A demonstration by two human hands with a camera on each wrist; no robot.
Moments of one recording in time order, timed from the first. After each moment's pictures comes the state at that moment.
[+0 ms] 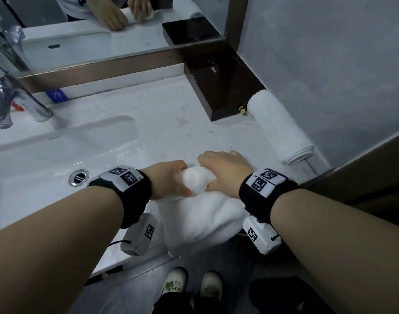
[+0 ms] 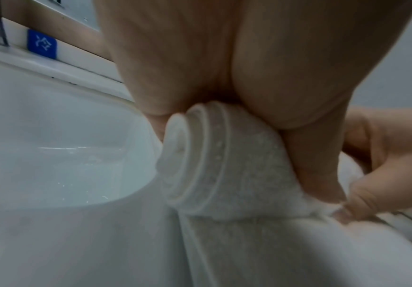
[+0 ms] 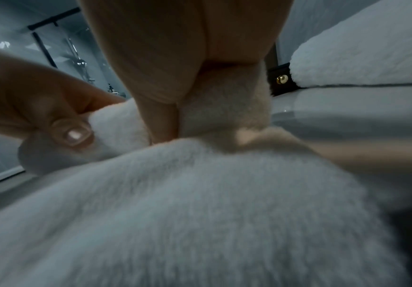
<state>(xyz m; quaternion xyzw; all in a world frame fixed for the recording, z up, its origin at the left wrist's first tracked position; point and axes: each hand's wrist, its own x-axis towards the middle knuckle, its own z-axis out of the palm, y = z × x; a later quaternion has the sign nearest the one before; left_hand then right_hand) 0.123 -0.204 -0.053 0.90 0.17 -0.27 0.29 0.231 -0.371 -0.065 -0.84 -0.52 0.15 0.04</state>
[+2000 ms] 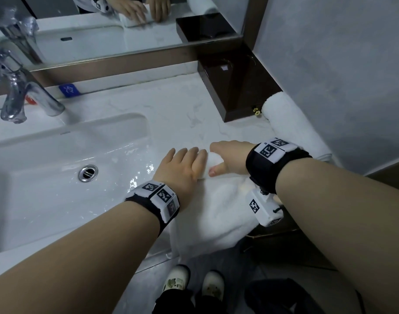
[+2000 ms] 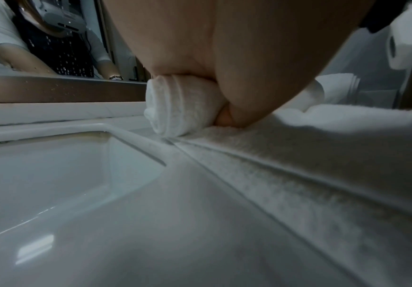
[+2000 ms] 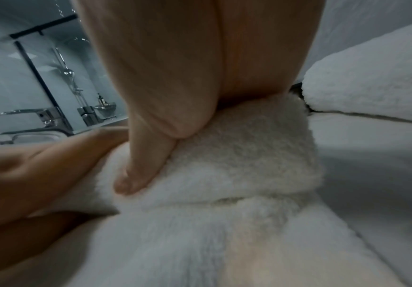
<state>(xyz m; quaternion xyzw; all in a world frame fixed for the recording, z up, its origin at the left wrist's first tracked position) 0.116 -0.219 -0.083 0.99 0.06 -0.09 -0.04 0.270 -0.331 -0.047 -0.83 -0.46 0.30 -0.03</state>
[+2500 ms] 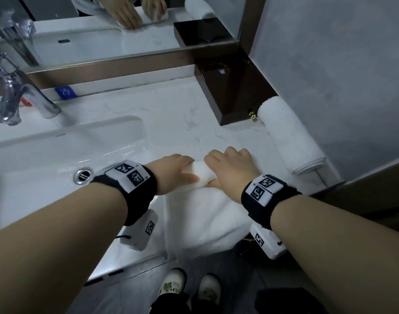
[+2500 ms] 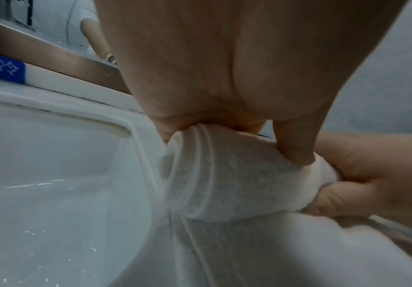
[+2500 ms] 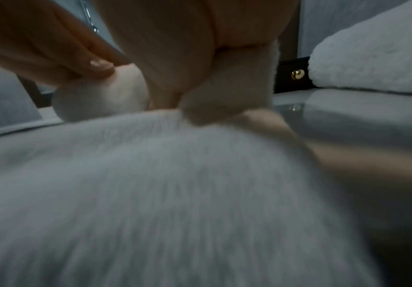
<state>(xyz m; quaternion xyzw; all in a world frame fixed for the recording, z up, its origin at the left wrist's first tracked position) 0.134 -0.190 -0.045 0.93 0.13 -0.23 0.27 0.239 -0.358 -0.081 -0.84 -0.54 0.01 -0.03</state>
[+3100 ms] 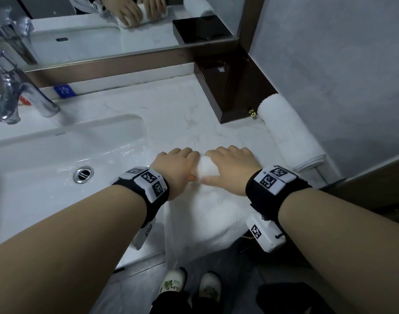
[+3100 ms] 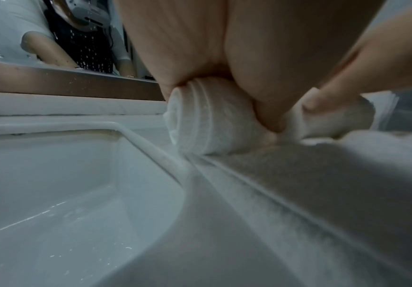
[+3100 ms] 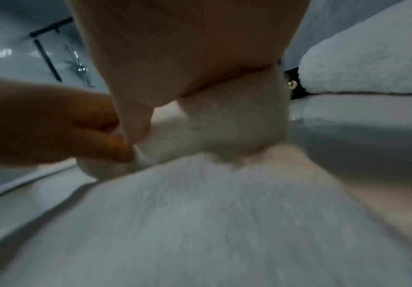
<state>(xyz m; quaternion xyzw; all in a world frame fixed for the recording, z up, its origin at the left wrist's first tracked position) 0.134 -0.200 -0.073 0.99 0.06 -0.09 0.07 0.240 -0.353 -0.062 -0.88 -0.46 0.14 -0.02</state>
